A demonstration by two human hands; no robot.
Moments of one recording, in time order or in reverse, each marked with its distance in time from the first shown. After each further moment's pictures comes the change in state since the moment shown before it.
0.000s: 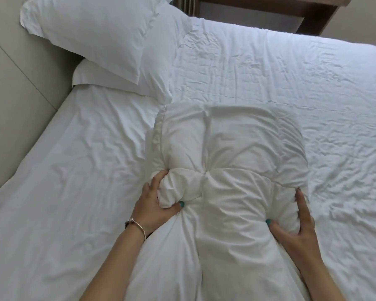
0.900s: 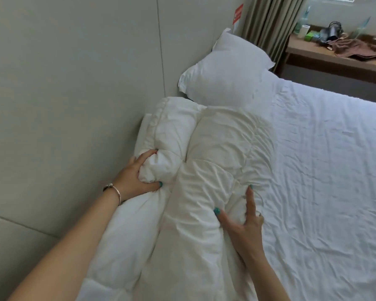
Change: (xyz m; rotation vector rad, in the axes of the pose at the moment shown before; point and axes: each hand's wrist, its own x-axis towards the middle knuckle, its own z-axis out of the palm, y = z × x) left_hand -0.009 -0.099 -0.422 0.164 0.233 -0.019; right_hand -0.122 -0.280 0.311 0.075 -0.369 -0.133
